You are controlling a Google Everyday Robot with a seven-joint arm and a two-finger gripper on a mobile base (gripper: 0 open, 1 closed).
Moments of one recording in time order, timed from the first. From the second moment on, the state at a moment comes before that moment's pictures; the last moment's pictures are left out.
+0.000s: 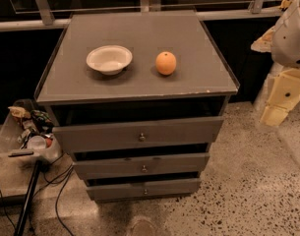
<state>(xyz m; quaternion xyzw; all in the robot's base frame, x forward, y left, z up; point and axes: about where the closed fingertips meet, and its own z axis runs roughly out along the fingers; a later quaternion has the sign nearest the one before) 0.438 -0.217 0.977 -0.60 0.78 -0.03 0.16</state>
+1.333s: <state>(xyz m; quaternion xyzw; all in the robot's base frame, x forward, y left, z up) 0.421 -0.156 0.908 -0.64 0.74 0.03 0.19</state>
